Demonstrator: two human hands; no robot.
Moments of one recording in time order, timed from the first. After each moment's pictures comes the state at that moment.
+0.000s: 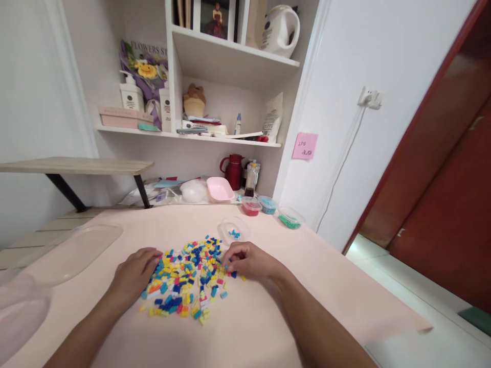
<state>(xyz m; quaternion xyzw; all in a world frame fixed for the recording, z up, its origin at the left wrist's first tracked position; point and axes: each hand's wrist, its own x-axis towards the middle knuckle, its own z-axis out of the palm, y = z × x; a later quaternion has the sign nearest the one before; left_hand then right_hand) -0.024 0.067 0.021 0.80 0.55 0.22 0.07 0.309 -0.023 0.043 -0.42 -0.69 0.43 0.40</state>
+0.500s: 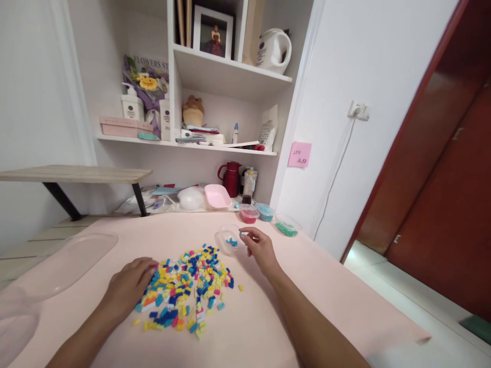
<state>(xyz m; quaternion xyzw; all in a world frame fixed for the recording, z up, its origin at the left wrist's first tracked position) -0.024 0.068 0.023 0.80 0.55 0.22 0.07 0.326 -0.006 0.046 -0.52 -0.51 0.23 0.65</state>
